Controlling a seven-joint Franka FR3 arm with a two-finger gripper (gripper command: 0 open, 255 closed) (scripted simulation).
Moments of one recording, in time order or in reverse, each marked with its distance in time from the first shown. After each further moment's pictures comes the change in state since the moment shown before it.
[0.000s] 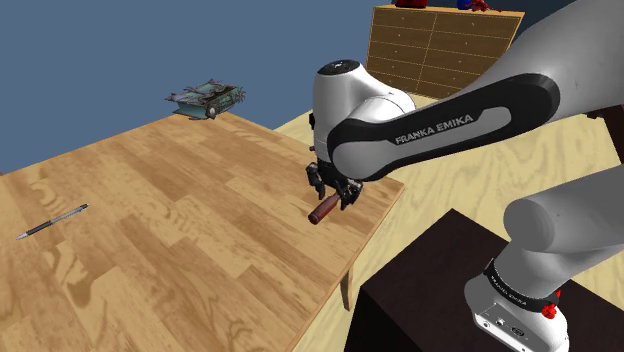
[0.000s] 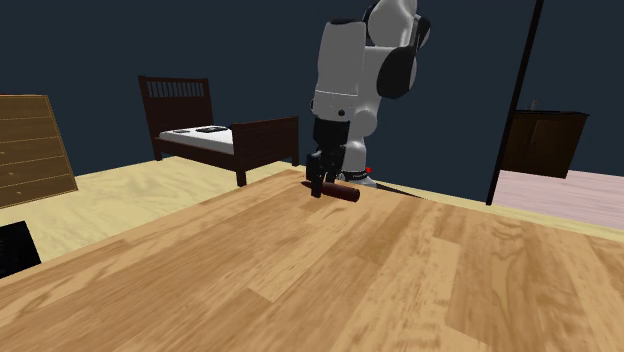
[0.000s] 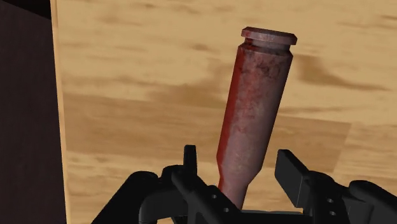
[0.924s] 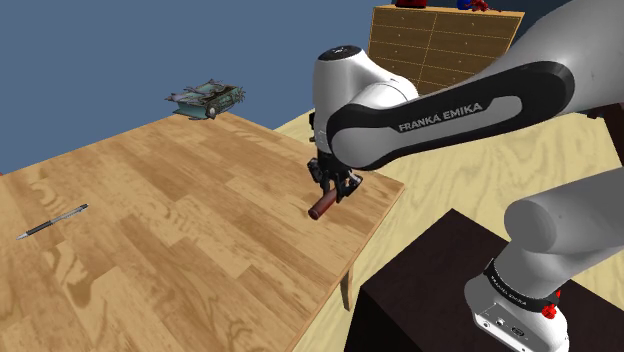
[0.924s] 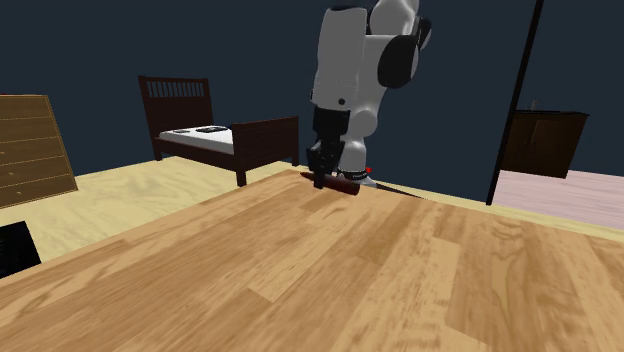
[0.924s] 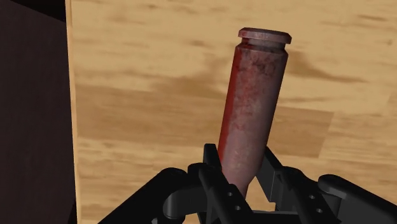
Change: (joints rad) arm 0.021 -0.030 -0.042 0.032 0.007 -0.061 -0.016
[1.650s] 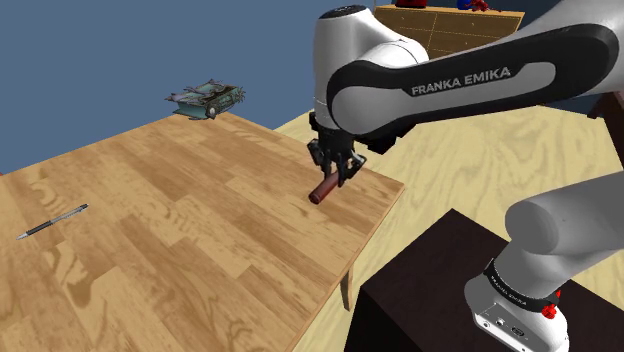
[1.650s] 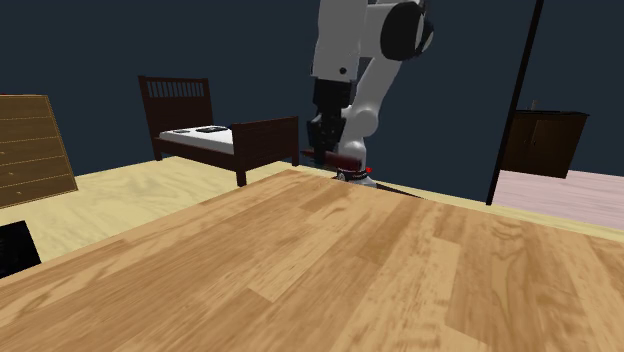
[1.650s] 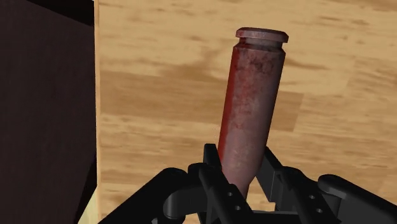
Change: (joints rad) arm 0.035 -0.058 -0.087 0.089 0.003 -0.148 -0.025
